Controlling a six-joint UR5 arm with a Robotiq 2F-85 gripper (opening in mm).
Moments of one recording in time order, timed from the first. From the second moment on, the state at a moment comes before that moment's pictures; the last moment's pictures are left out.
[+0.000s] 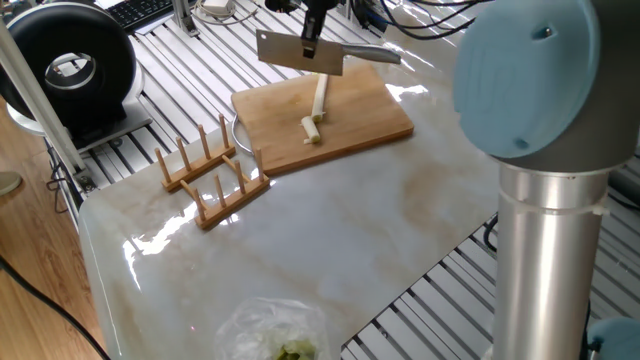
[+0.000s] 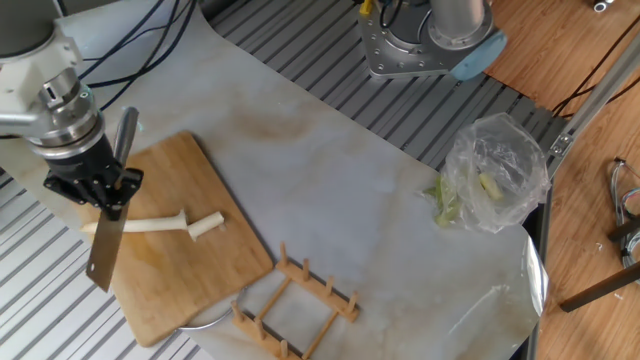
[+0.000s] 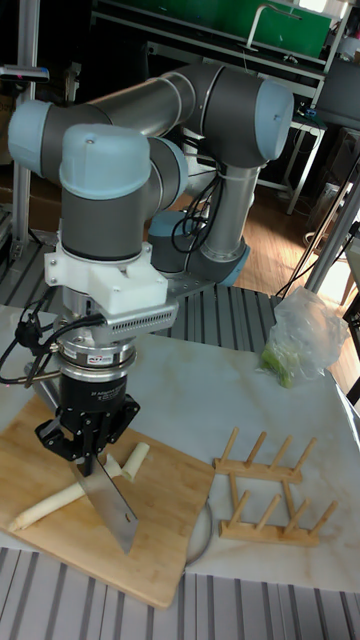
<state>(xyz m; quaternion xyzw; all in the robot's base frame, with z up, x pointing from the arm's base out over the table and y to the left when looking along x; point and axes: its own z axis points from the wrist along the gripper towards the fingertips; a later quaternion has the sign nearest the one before) 0.715 -0.086 0.114 -0.32 0.95 0.03 0.07</state>
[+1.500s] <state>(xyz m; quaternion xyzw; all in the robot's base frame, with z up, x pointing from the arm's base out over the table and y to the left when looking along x) 0.660 -0.098 0.088 -0.32 0.95 0.03 0.03</state>
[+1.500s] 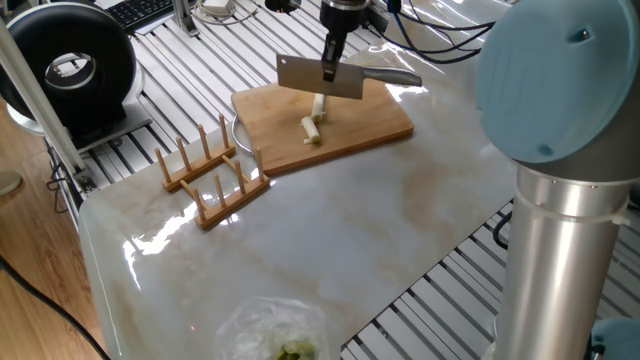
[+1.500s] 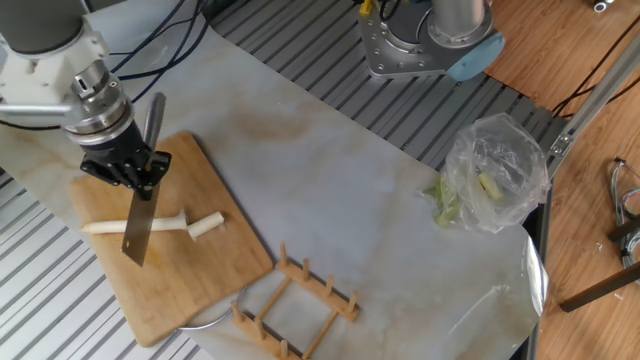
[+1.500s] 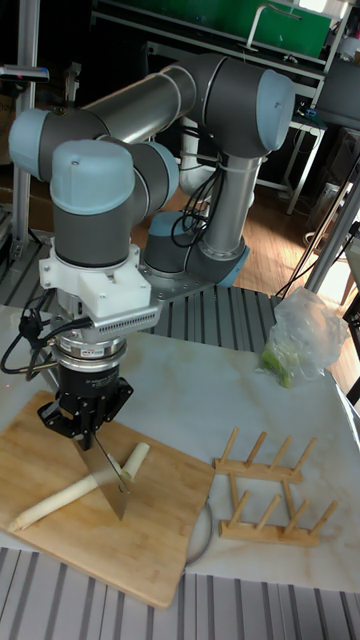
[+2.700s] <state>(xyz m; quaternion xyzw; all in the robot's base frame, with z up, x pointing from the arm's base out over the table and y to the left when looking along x) 0.690 -0.081 0.096 -0.35 0.94 0.02 0.05</state>
